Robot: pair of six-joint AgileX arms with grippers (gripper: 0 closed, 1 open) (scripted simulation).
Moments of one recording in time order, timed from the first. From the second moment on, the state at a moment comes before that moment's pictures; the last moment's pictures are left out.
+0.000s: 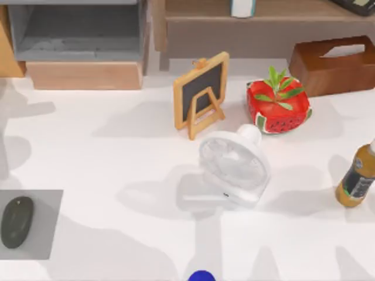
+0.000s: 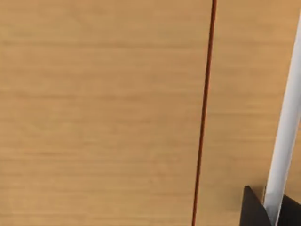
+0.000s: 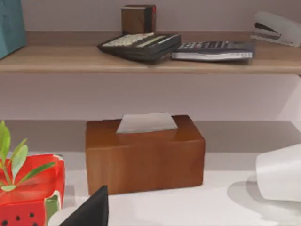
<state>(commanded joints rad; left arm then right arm) 0.39 2.36 1.25 1.08 0.43 1.57 0.00 0.00 0.00 0.00 0.00 0.00</state>
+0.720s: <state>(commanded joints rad) 0.39 2.36 1.25 1.08 0.43 1.57 0.00 0.00 0.00 0.00 0.00 0.00</state>
